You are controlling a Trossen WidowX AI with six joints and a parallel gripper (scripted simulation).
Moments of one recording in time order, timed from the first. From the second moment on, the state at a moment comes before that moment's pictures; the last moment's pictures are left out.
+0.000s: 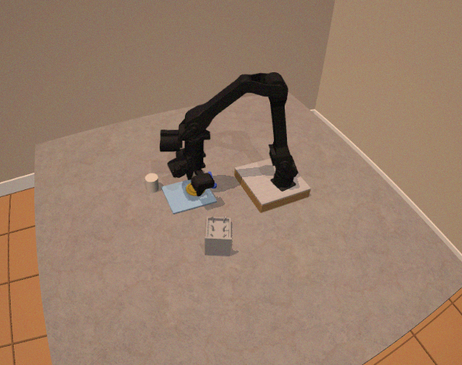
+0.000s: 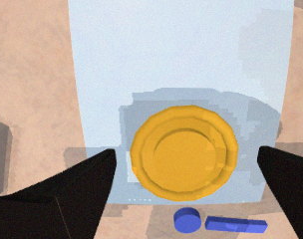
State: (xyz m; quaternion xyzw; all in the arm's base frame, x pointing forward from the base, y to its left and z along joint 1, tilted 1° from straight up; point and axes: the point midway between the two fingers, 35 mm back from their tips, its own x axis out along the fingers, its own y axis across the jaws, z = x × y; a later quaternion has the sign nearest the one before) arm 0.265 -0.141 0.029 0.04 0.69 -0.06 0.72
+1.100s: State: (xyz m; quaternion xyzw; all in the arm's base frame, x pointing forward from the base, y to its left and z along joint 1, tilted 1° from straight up) arm 0.261 -0.139 0.012 0.04 0.70 -0.05 0.72
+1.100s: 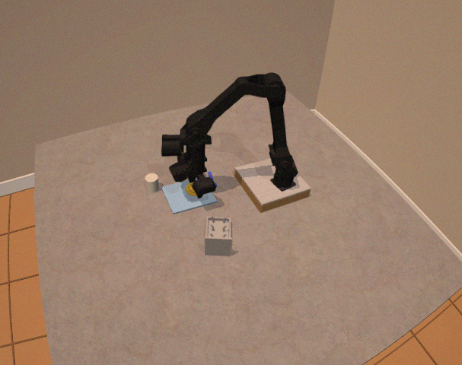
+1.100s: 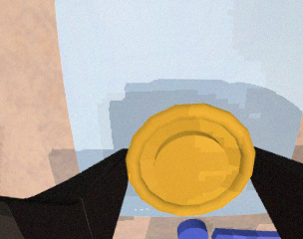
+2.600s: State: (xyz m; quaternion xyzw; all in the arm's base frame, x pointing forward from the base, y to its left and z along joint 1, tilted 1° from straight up) arm 0.271 -0.142 0.178 0.04 0.70 -0.05 0.72
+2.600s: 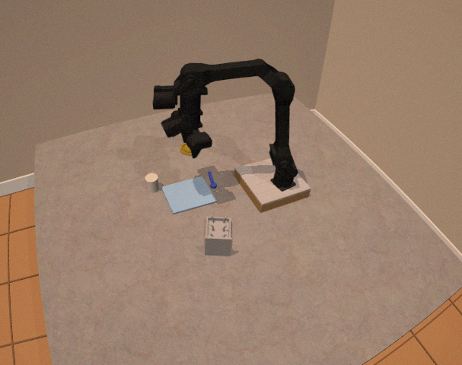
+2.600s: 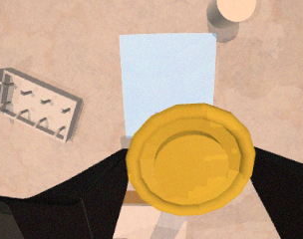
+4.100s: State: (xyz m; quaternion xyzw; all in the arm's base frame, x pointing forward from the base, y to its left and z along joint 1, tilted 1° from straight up) arm 0.261 -0.002 0.128 0.19 0.67 0.03 0.72
